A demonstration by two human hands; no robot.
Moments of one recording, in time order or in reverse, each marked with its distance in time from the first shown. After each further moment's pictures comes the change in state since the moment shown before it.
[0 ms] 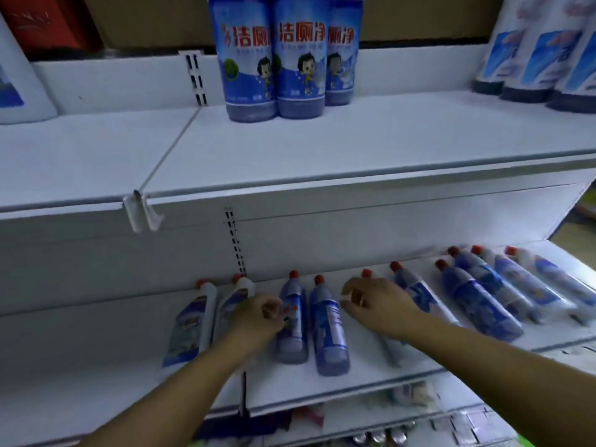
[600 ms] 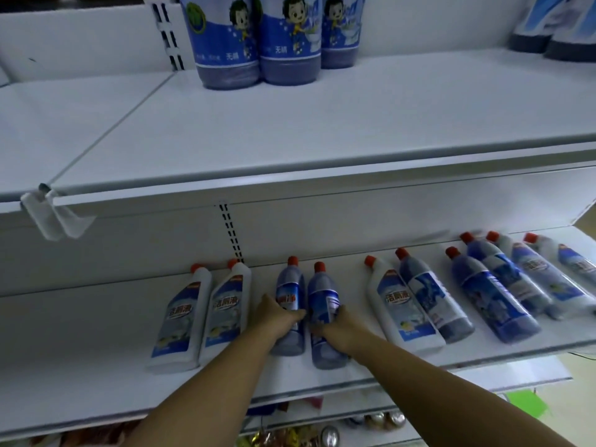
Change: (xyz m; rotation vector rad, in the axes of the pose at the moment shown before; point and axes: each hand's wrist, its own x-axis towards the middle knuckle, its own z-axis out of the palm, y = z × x) left_hand 0.057 -0.015 0.067 -0.216 -0.064 -0.426; right_hand 0.044 0.027 0.130 0.696 -0.315 0.417
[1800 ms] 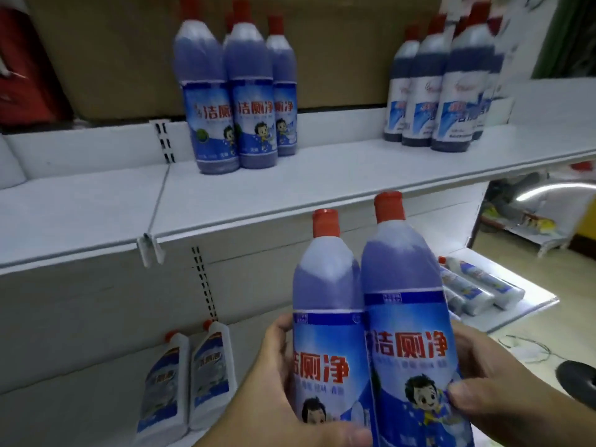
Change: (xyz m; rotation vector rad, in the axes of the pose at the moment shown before) left_hand -0.258 0.030 -0.092 -0.433 -0.621 0.593; right_hand -0.307 -0.058 -0.071 0.681 -0.040 -0.408
